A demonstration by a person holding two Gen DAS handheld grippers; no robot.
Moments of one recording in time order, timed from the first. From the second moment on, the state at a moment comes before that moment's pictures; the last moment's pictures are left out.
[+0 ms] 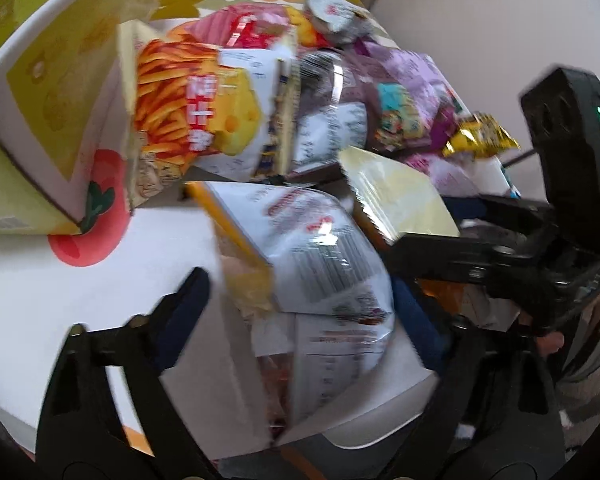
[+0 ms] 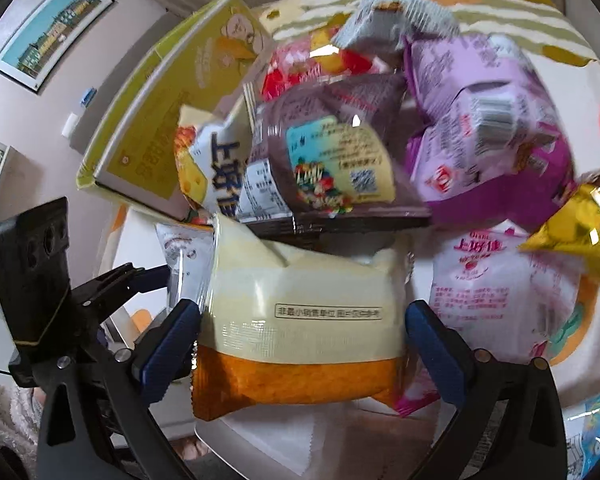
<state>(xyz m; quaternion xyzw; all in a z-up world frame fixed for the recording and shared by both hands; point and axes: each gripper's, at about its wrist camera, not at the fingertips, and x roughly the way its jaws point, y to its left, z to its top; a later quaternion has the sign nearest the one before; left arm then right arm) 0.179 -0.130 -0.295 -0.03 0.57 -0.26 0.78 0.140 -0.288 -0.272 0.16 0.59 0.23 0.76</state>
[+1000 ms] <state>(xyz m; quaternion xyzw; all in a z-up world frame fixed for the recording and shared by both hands) 0.146 -0.110 -0.263 0.00 0.55 -0.23 0.80 0.127 -0.276 -0.256 0.15 0.58 0.22 0.77</state>
